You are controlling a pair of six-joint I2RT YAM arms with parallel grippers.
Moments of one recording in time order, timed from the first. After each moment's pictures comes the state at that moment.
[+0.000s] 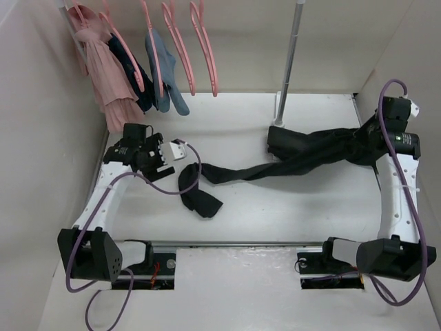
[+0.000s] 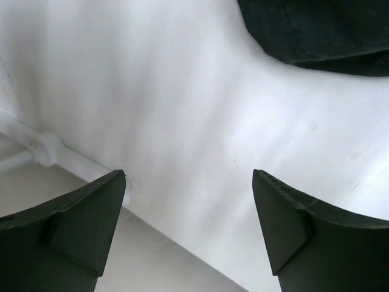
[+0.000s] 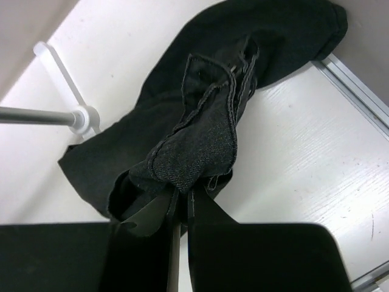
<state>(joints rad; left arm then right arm) -0.08 1.22 1.04 -0.81 0.22 1.14 -0.20 1.21 1.41 -0.86 0.22 0.56</state>
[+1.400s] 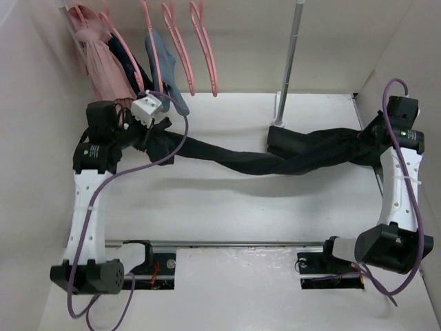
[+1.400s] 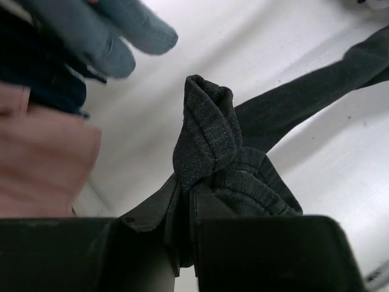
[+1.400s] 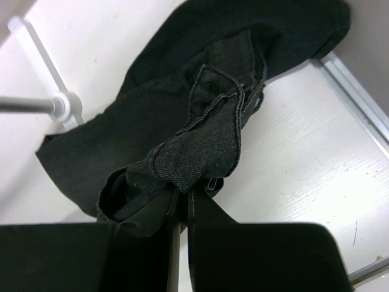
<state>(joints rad) -0.02 1.15 1.37 -0.79 0.46 0.53 -0.30 1.27 1.40 -0.86 0.10 0.45</state>
